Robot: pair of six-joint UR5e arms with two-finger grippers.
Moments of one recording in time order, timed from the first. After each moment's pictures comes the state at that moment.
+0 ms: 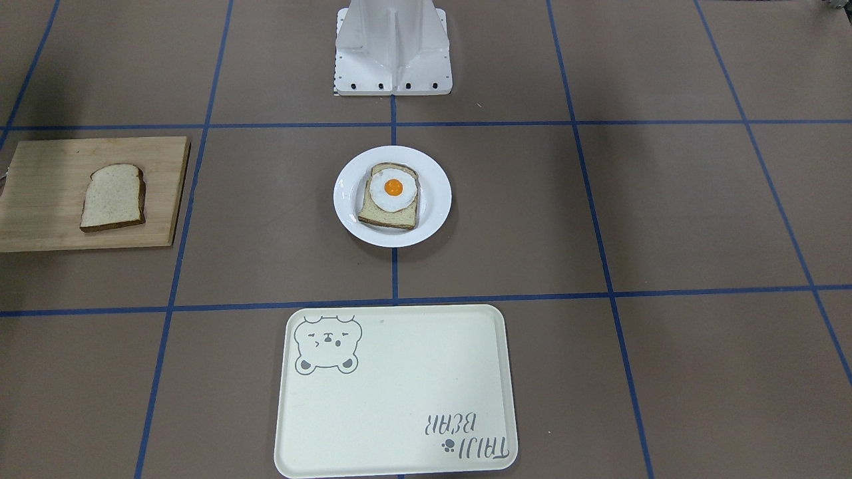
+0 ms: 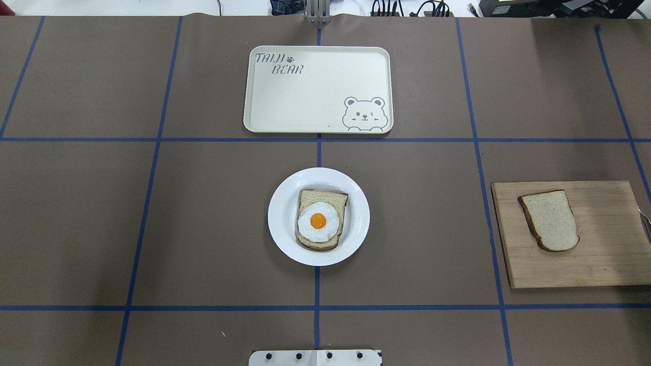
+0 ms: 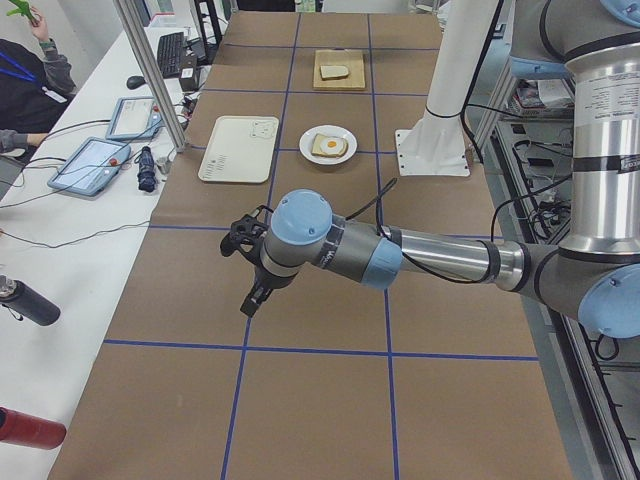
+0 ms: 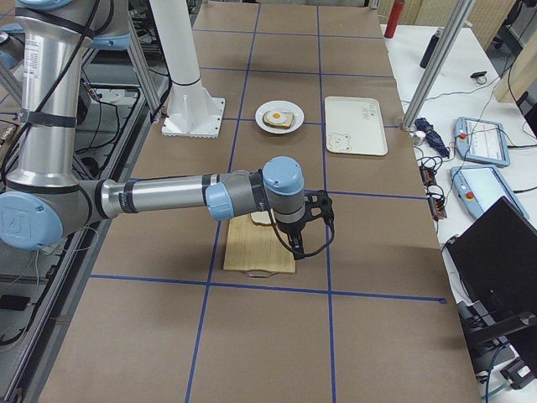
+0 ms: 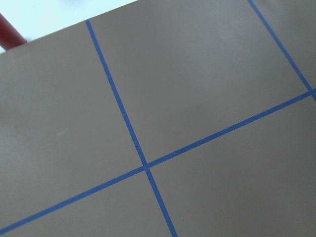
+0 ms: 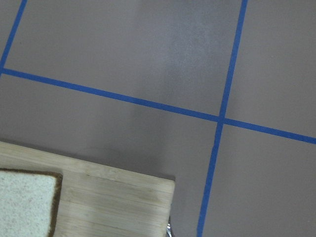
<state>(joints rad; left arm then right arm) -1.70 -1.47 -1.80 -1.86 -2.45 0.25 1.49 -1.74 1.86 -1.37 2.37 0.10</state>
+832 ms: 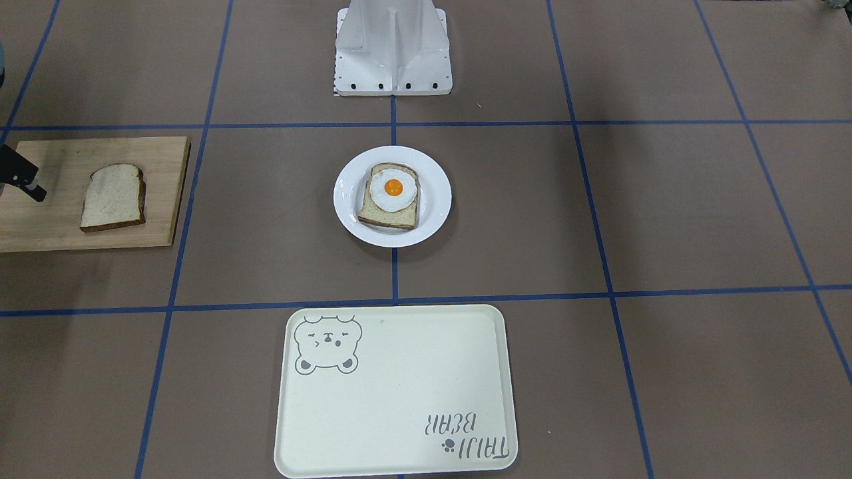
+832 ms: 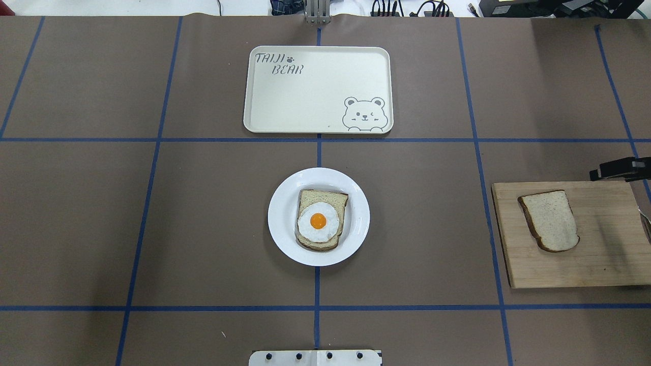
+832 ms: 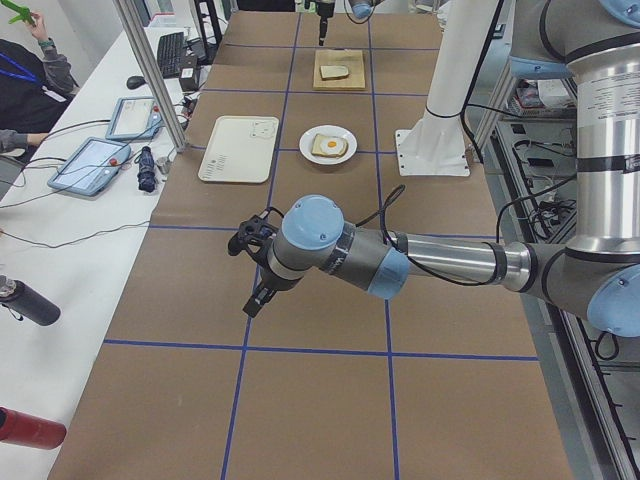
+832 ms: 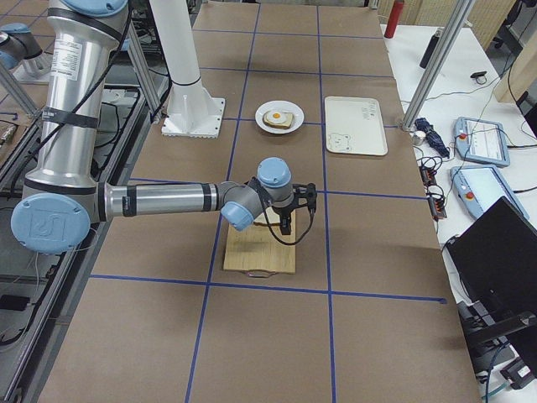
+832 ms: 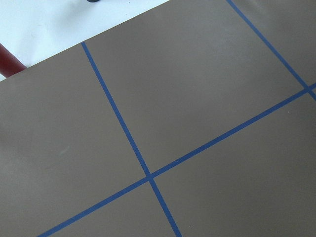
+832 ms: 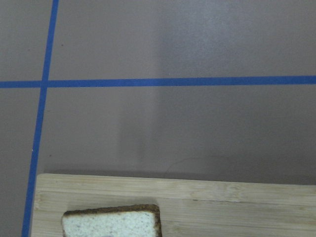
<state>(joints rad) -1.70 -1.45 -1.80 -1.92 -2.45 0.25 1.09 -1.76 1.74 -0.79 2.26 0.82</state>
